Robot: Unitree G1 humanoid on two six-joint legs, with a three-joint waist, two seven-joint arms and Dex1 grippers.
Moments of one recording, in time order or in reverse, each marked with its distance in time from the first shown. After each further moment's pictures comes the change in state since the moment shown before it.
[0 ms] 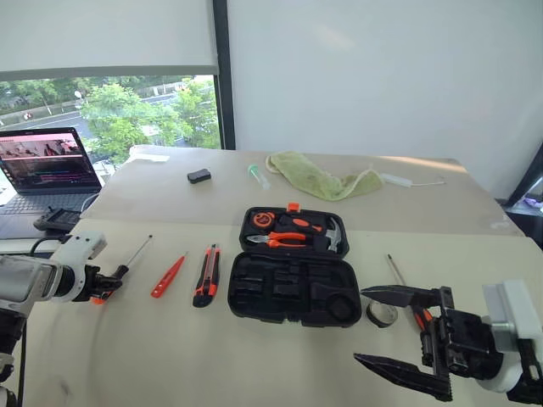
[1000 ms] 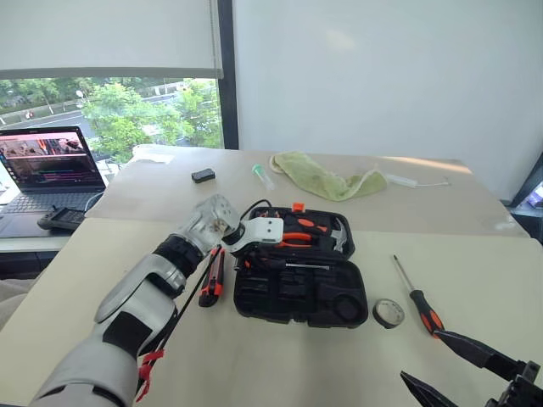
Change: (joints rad) left arm -0.719 -0.669 -0.705 0.548 0.615 -0.826 -0.531; right arm 0.684 0.391 -0.183 -0.113 -0.174 -0.307 -0.076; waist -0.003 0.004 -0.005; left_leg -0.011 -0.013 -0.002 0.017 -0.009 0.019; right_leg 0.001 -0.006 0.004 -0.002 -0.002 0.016
